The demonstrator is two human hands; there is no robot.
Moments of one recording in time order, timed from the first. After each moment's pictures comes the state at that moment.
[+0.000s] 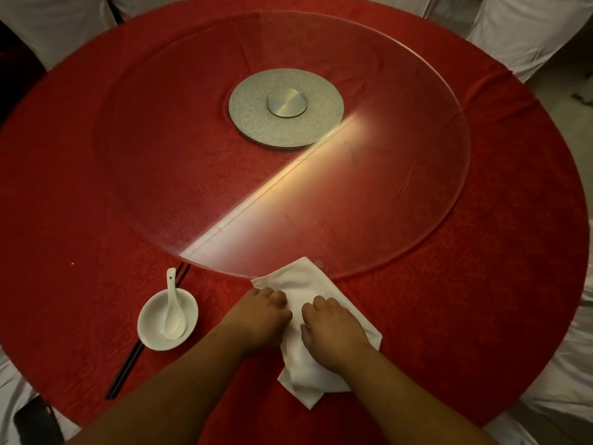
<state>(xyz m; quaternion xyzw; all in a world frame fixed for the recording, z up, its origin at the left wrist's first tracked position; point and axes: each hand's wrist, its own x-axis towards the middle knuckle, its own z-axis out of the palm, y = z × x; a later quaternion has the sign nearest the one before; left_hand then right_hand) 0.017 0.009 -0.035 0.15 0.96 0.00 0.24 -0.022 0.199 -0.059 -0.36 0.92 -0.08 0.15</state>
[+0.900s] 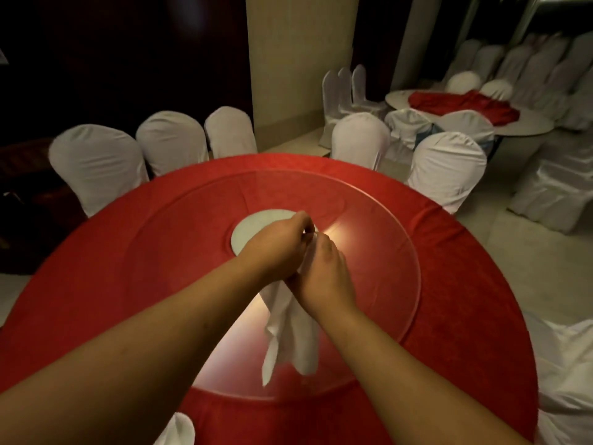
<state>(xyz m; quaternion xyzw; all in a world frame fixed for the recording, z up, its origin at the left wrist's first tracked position) -0.148 0.006 0.313 -0.01 0.97 0.24 -0.10 -0.159 0.125 0.256 -0.20 0.92 -0.33 -0.08</state>
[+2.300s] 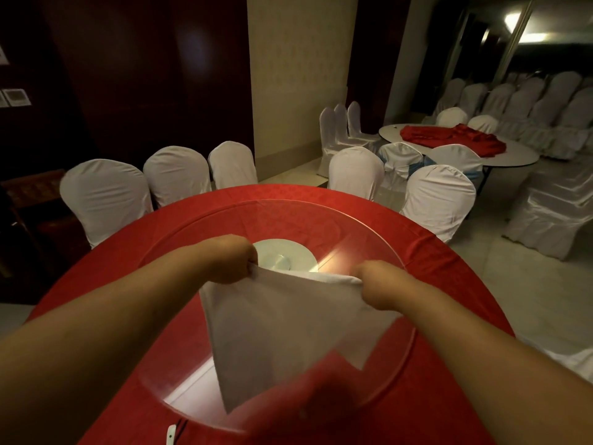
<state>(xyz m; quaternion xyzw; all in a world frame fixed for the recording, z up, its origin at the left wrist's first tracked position) -0.143 -0.073 0.369 0.00 0.99 -0.02 0.12 -0.231 0.222 0.319 -0.23 0.97 -0.03 0.10</state>
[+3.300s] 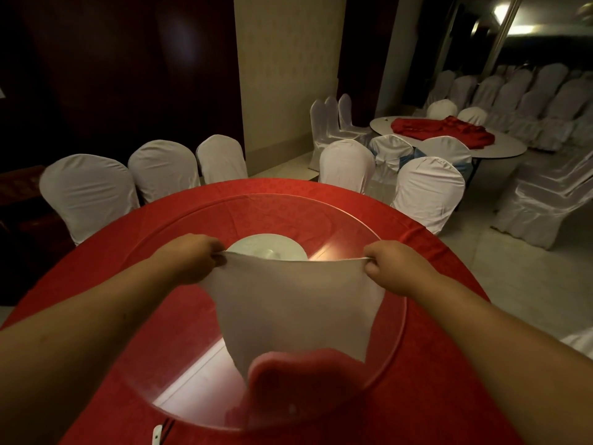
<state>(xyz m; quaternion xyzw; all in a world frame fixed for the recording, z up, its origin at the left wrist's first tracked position) -0.147 -0.105 0.338 -0.11 0.99 0.04 0.04 -0.258 0.274 0.321 -0.29 0.95 -0.13 -0.04</state>
